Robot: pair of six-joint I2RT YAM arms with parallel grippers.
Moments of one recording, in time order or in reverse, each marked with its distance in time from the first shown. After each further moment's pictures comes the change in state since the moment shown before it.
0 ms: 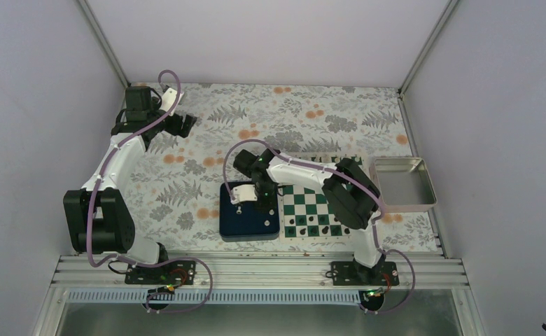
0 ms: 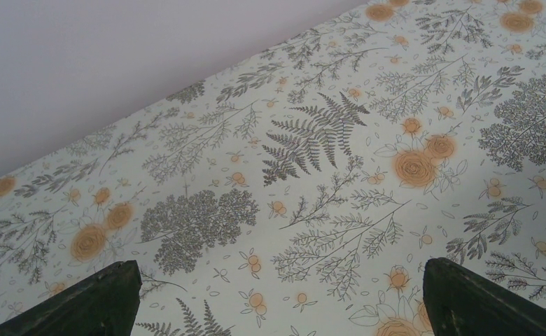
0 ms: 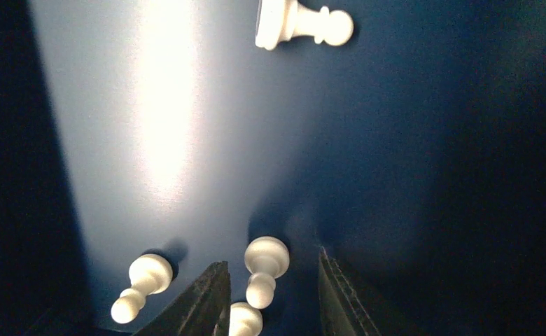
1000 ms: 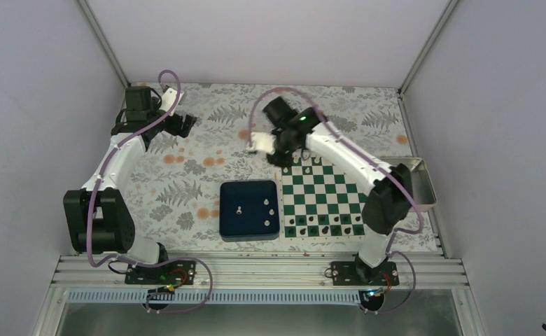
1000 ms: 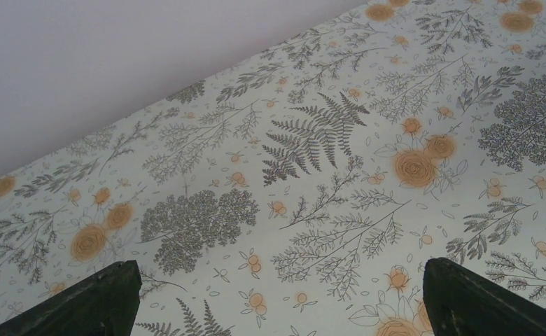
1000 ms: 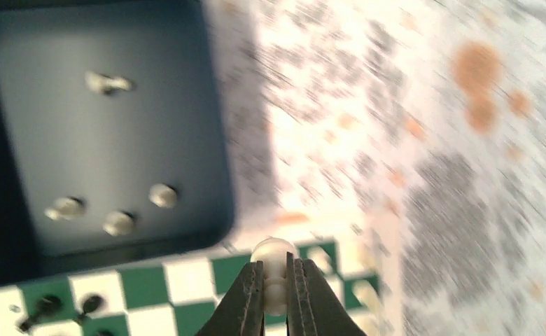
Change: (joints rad) left arm 0.000 0.000 0.000 0.000 0.000 0.000; right arm -0.166 -0.176 0.226 -0.098 -0.013 -0.014
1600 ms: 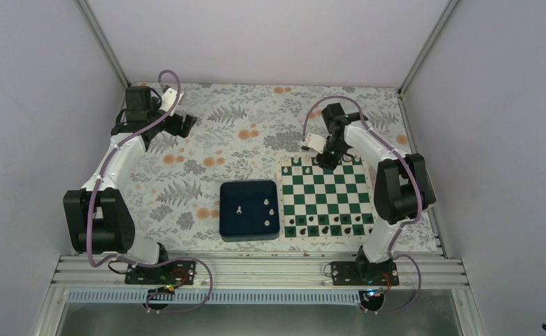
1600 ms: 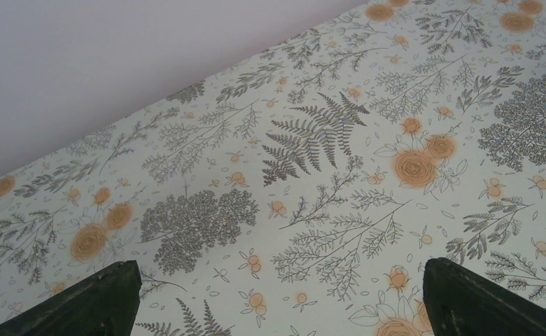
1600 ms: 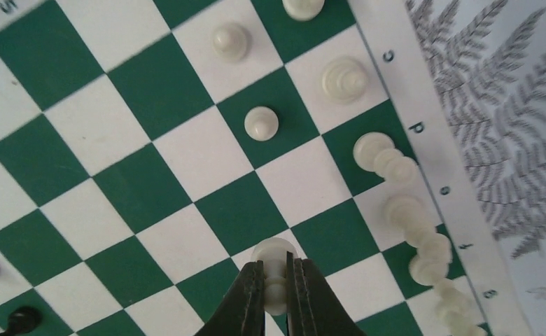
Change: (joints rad) left arm 0.000 0.000 0.000 0.000 0.000 0.000; right arm -0.494 -0.042 -0.296 0.071 0.027 -0.053
